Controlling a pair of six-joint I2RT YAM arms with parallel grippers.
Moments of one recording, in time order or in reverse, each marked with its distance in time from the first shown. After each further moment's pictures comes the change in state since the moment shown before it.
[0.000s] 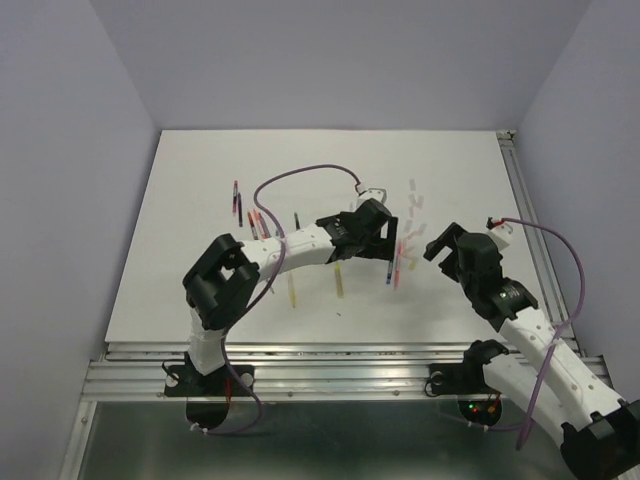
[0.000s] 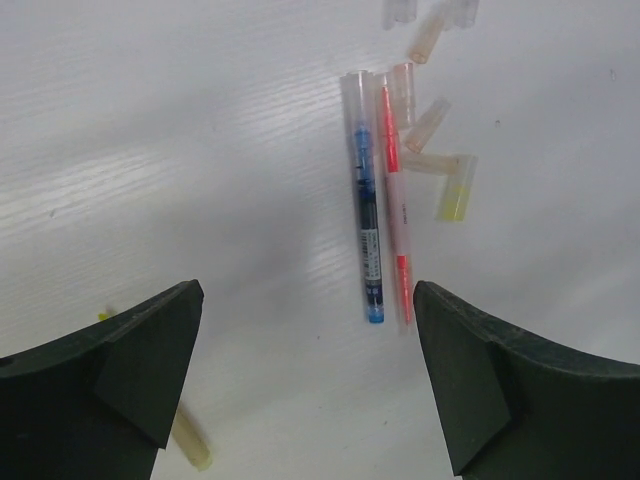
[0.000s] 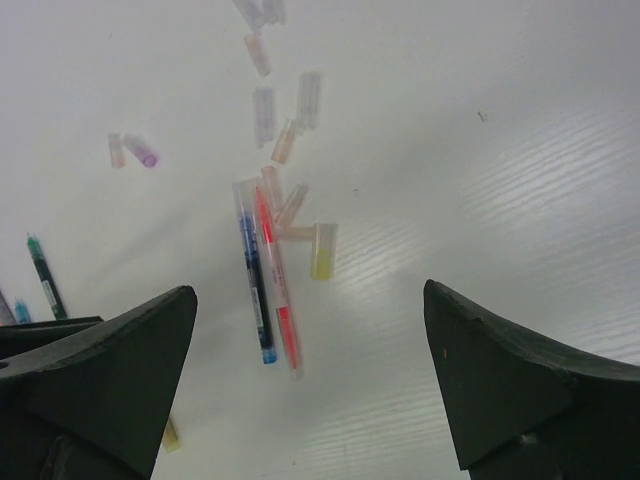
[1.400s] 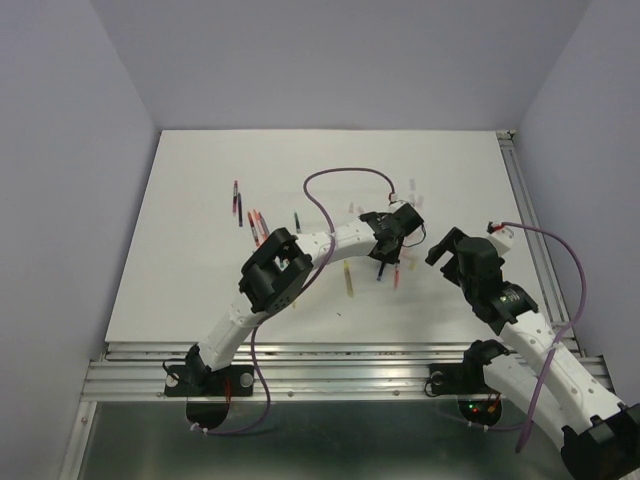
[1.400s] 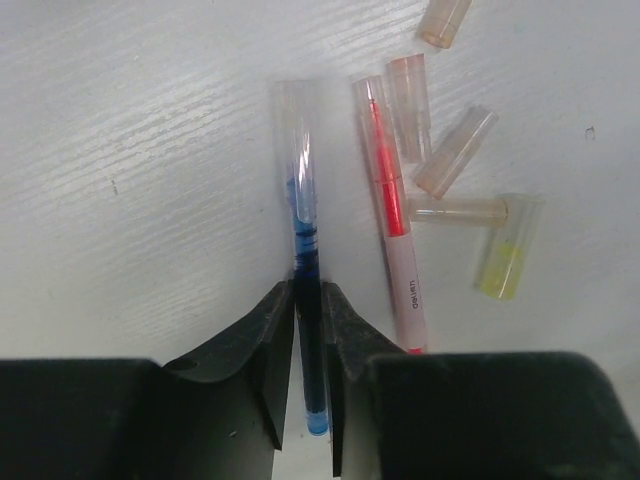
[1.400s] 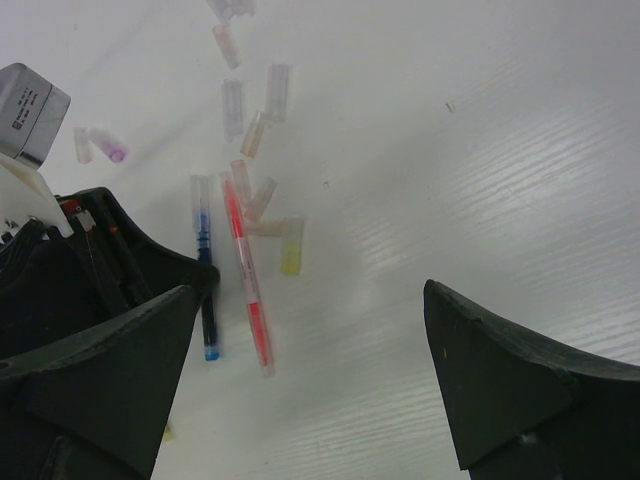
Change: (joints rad) left arm -0.057 0.466 0.523 -0.315 -0.021 0.094; right arm 0.000 -0.042 -0.037 -0.028 0.027 -0.016
